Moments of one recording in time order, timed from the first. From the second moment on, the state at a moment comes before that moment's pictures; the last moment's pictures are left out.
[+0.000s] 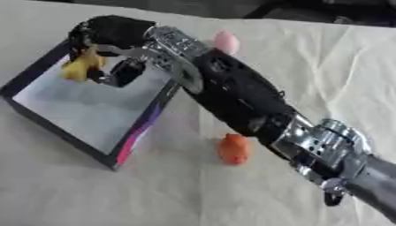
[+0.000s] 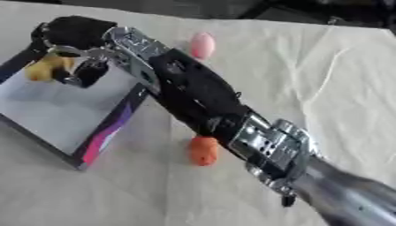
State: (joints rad) left arm -0.19 0.33 0.11 -1.67 0.20 -0.10 0.26; right arm -1.11 -0.09 0.47 -0.97 0.95 -0.45 0.20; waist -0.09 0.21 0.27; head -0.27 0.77
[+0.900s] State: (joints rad) left arm -0.19 0.32 0.10 -1.66 0.20 -0.09 0.24; right arm -1.11 -0.10 0.44 -1.02 0.97 -0.44 0.23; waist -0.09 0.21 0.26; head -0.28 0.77
